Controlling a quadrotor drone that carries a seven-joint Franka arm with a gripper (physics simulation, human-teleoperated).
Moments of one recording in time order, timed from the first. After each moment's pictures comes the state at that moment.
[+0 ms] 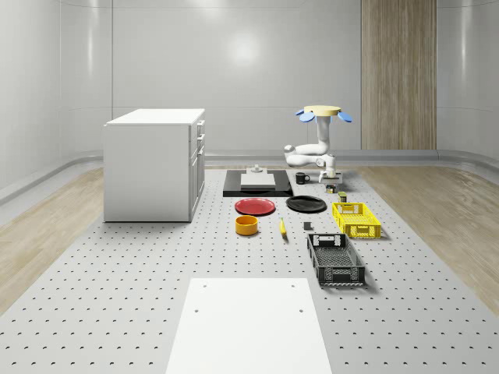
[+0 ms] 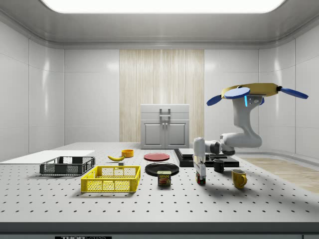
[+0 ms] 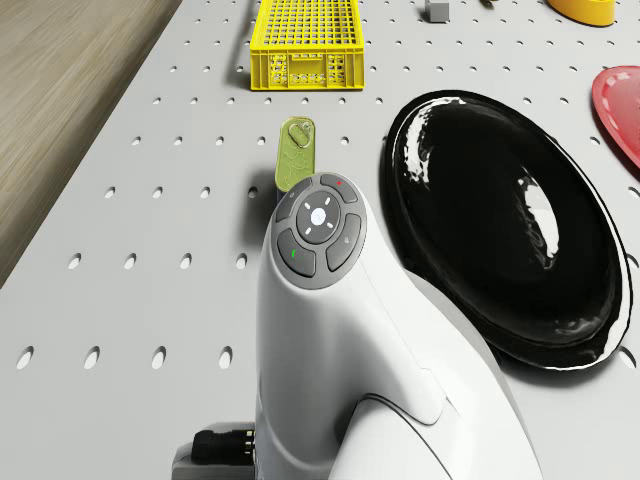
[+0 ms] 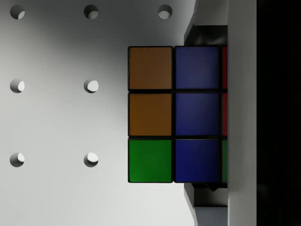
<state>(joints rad) -1.17 -1.35 1.33 -2.84 -1.87 1.44 1.66</state>
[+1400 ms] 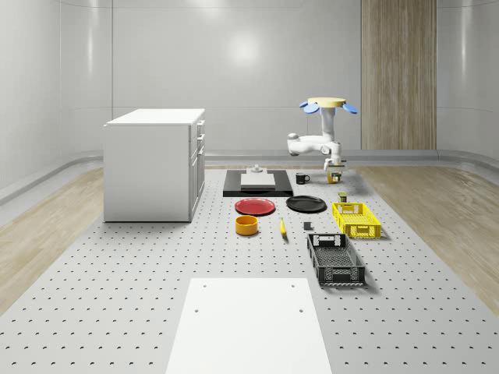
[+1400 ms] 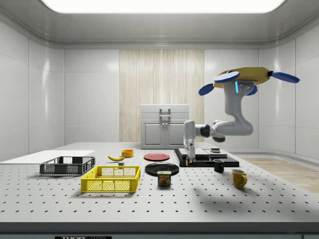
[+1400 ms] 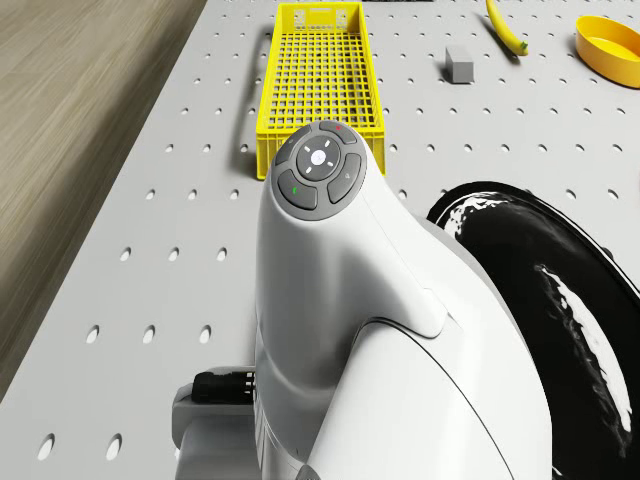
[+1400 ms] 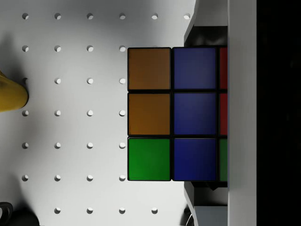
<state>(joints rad) -1.20 -1.45 1.49 -2.85 -1.68 1.48 1.69</state>
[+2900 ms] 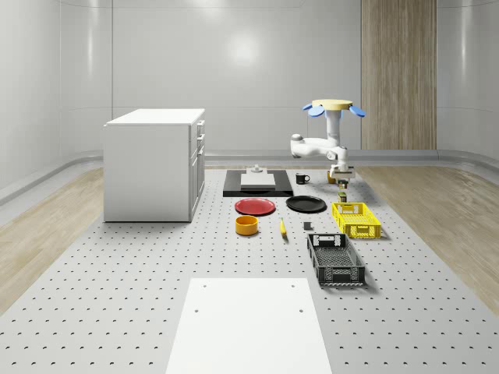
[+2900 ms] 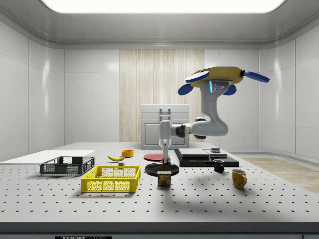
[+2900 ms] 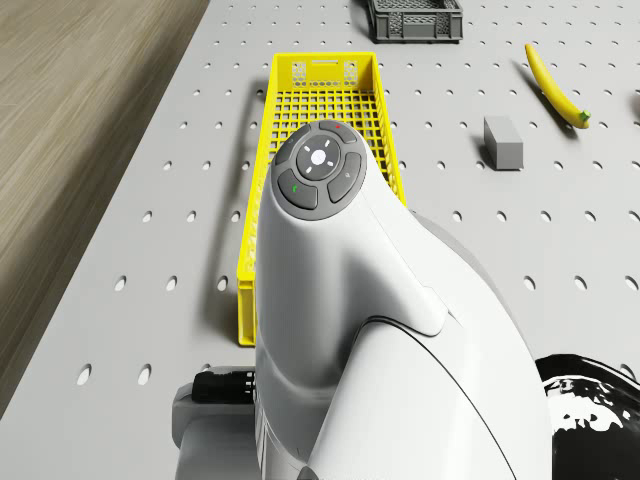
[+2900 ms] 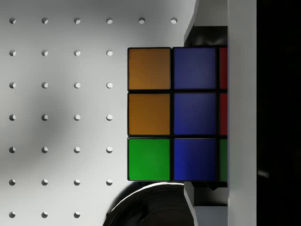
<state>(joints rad) -1.21 -1.53 1.50 -2.85 -1.65 1.56 1.70</state>
